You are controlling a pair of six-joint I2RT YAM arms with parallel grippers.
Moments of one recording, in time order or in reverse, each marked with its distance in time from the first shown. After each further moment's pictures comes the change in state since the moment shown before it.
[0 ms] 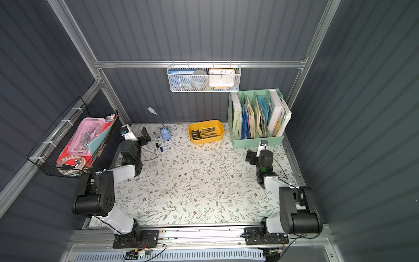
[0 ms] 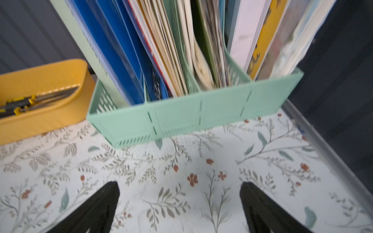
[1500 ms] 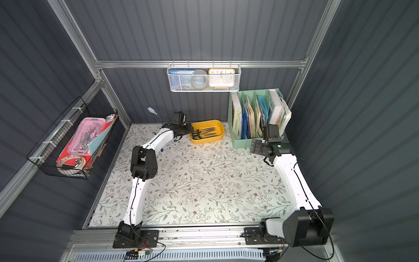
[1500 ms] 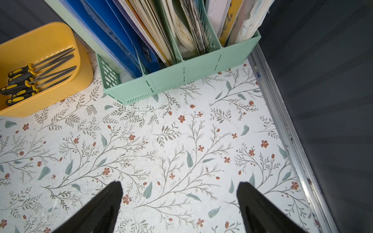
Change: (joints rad) left arm -0.360 0.860 1.361 -1.304 0.246 -0.243; right arm 0.040 -0.061 0.620 -1.195 0.061 0.151
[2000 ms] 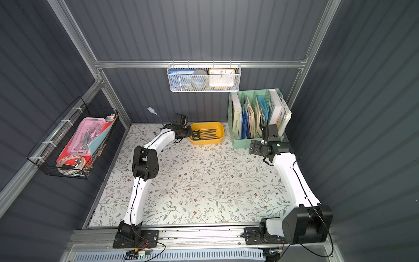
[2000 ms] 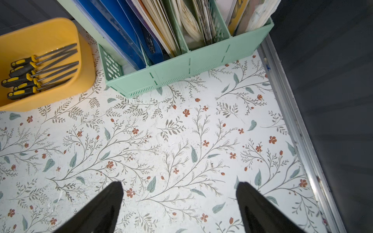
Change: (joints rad) left arm -0.005 0.015 0.003 -0.080 -0.034 0.027; right arm 0.000 0.019 0.009 -0.025 -0.038 0.006
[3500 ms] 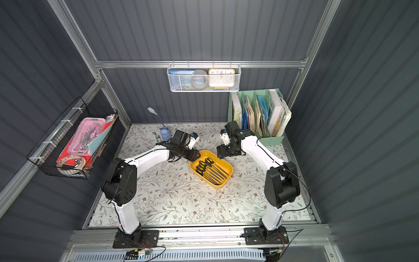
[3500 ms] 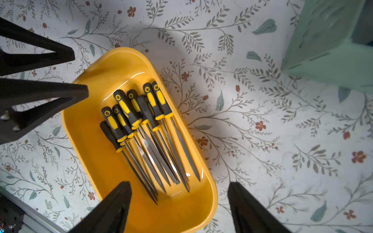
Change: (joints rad) left arm -0.173 -0.634 -0.846 0.154 0.180 0.423; right arm 0.332 0.468 0.283 -0.076 -0.308 -0.188
